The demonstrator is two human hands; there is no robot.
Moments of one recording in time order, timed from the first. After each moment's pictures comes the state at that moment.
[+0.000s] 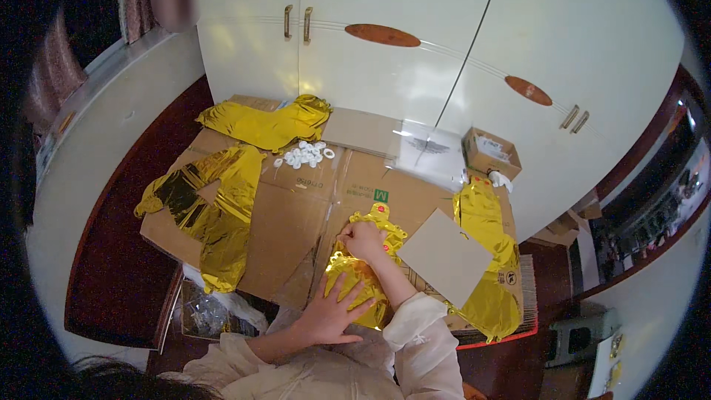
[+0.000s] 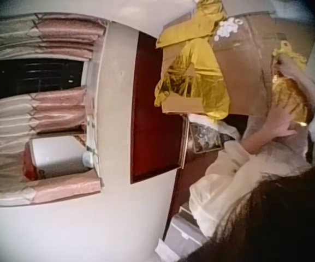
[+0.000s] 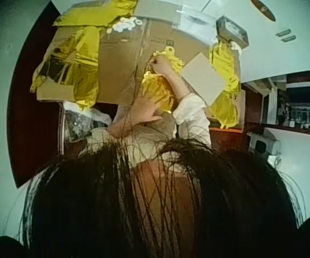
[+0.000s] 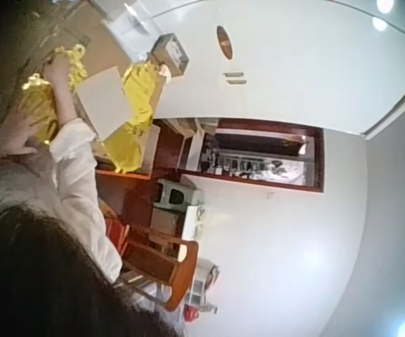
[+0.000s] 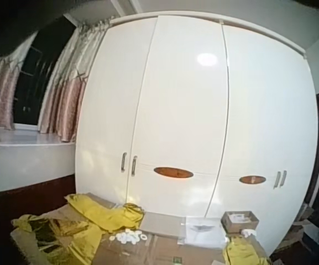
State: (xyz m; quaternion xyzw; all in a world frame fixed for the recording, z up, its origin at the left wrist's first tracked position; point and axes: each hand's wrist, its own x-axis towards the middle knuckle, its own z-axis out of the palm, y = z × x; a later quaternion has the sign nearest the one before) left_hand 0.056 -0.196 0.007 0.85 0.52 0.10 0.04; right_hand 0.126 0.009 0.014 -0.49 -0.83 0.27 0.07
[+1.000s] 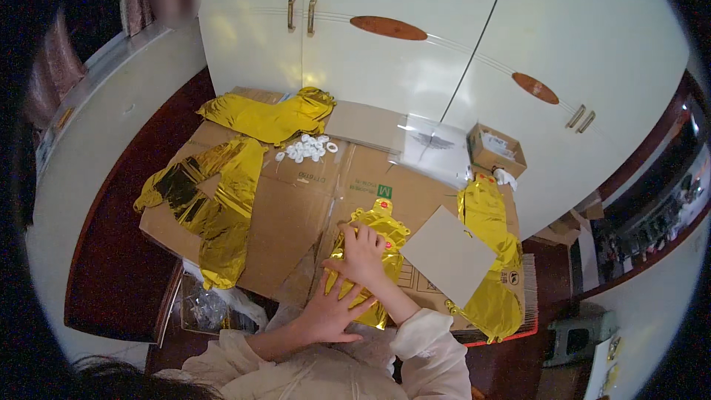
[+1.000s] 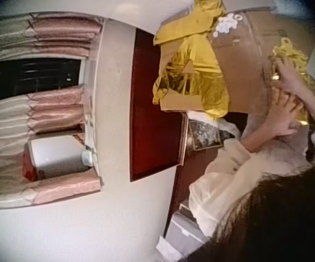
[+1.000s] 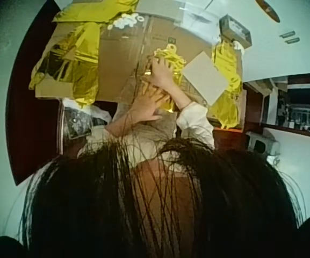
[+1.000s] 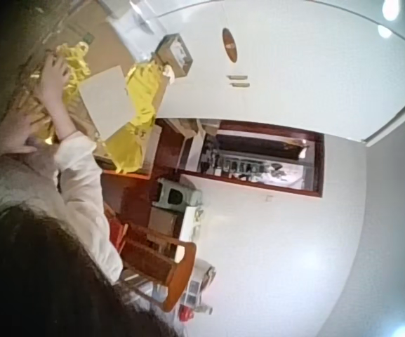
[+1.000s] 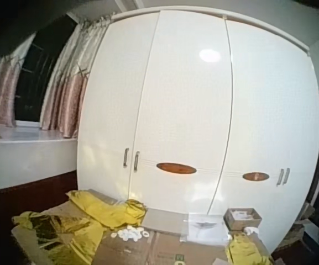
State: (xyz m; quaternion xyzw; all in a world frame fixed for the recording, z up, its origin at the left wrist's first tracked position) left_hand 0.055 -0.194 0.003 0.85 0.52 0.12 0.05; right_hand 0.140 -0.047 0.013 -0.38 -0.90 0.08 0.20
